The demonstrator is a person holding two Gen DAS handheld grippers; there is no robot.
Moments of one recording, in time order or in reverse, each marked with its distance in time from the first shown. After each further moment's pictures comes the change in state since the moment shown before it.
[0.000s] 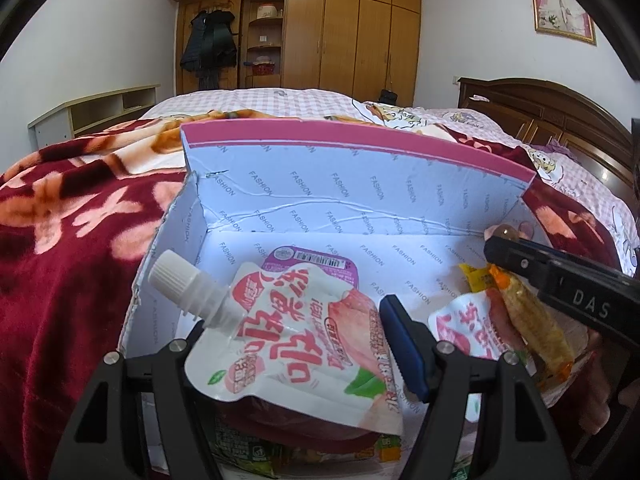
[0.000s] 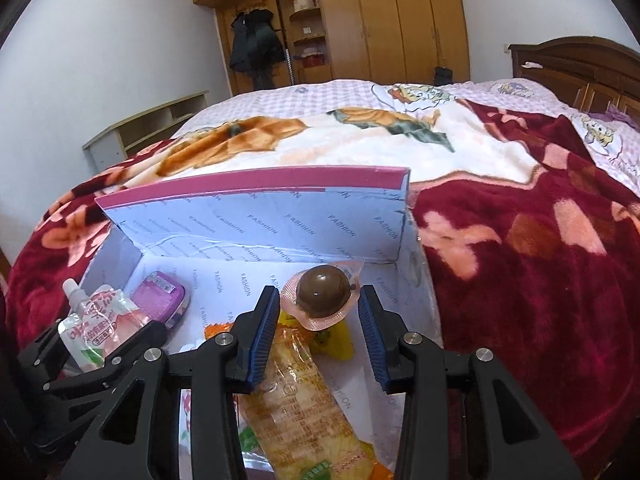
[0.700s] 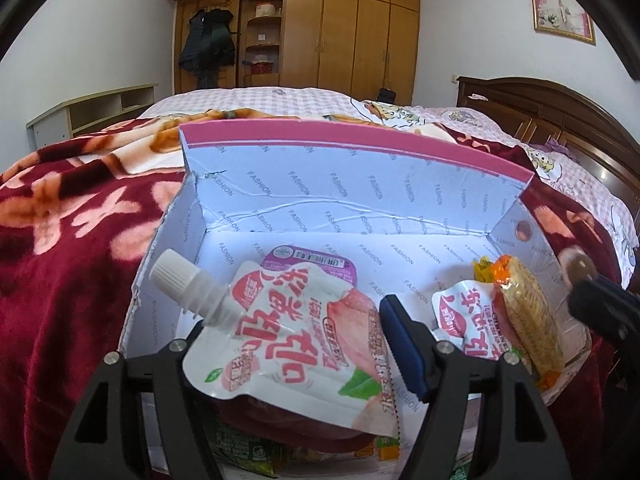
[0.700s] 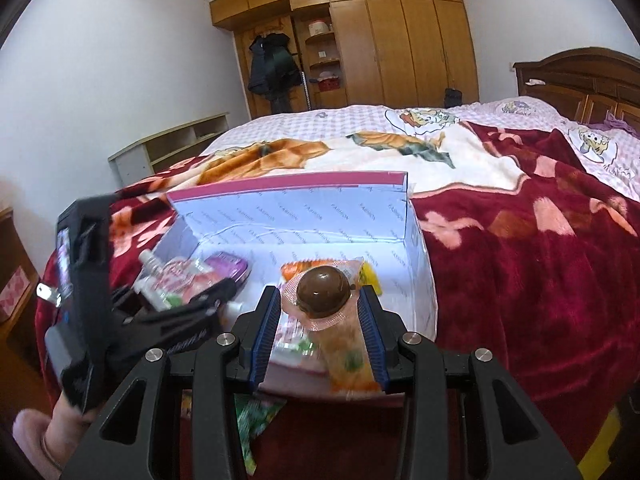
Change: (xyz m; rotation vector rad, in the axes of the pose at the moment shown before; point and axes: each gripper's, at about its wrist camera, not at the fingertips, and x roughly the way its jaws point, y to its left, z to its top) left arm -0.001 -0.001 0.000 -0.001 0.004 -0.006; right arm -0.072 0.018 -0.029 -0.012 -0.089 0.043
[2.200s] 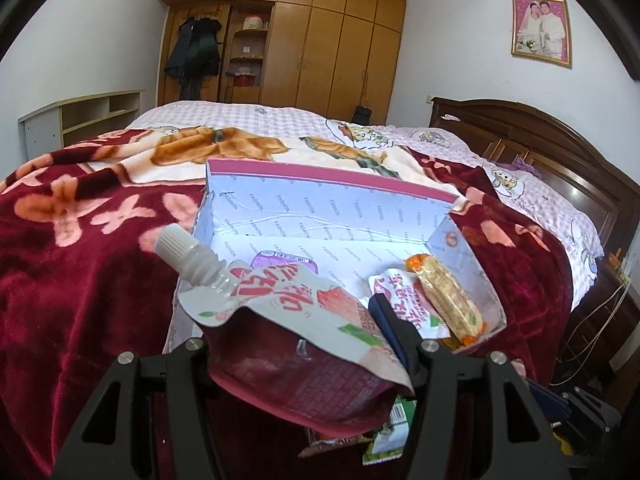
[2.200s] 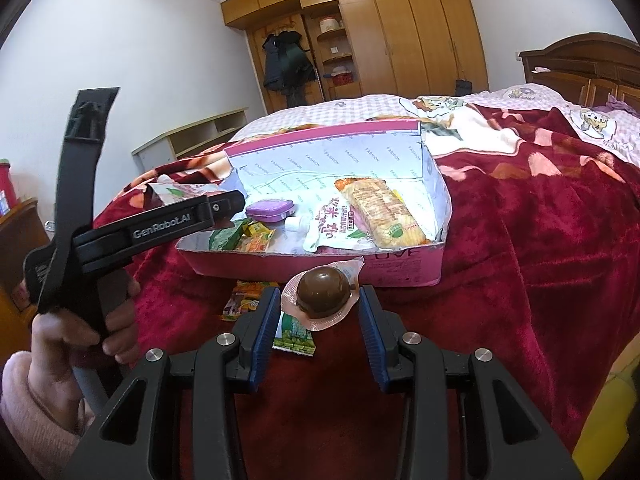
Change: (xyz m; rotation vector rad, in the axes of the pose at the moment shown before) left arm -0.083 0.006 -0.005 -0.025 -0.049 -0.112; right arm -0.068 0.025 -0.076 0.004 0.005 0.068
